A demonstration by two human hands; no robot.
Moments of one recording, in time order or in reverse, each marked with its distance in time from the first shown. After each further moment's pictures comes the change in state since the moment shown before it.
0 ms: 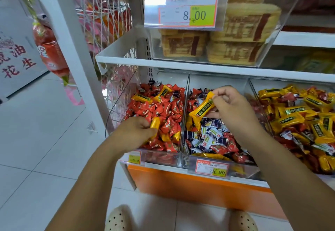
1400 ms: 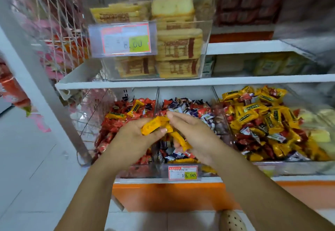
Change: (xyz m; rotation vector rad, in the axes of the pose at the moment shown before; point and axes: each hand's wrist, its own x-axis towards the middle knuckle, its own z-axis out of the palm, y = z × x) left_hand -0.032 0.076 0.019 -0.261 -0.035 0.274; right_hand -0.039 -0.005 0.000 0.280 -0.276 0.286
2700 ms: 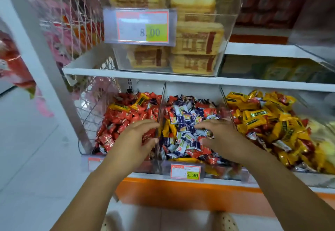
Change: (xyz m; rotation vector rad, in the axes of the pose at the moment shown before) left_hand 0.005 -0.048 0.012 0.449 0.103 0.153; right_hand 0.003 0.013 -0.076 -1.162 0.006 -0.112
